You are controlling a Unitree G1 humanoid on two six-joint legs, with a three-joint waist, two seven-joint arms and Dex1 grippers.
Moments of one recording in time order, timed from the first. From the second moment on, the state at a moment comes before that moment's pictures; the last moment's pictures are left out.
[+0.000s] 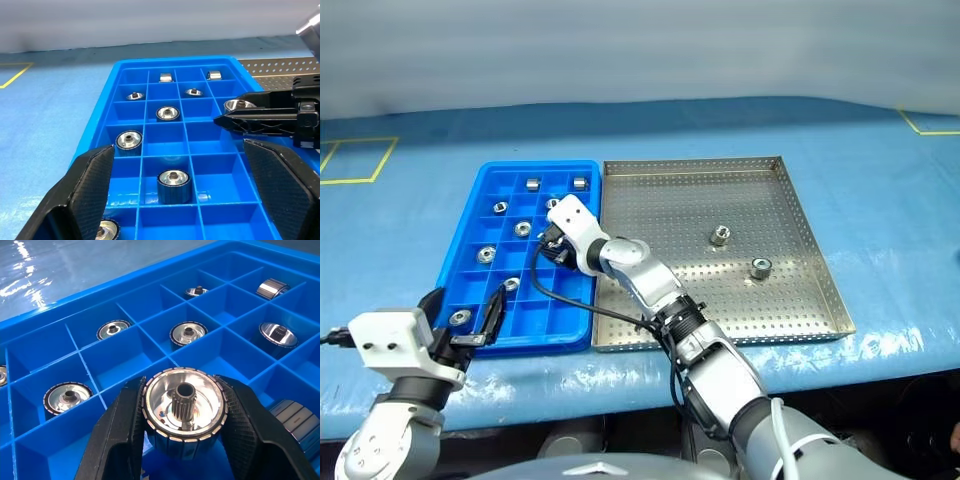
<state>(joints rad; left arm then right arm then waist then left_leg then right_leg) 0.61 0.15 0.20 -0.99 -0.28 0.45 -0.08 -0.77 0.14 0.39 0.52 0.12 0.36 0.48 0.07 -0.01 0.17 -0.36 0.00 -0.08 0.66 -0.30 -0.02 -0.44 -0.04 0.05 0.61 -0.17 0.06</state>
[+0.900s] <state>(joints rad) 0.73 0.08 0.16 -0.99 -0.24 0.37 -0.05 -0.84 0.14 0.41 0.65 0.16 0.24 0.56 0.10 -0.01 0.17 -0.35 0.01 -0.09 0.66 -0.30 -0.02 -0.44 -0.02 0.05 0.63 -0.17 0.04</state>
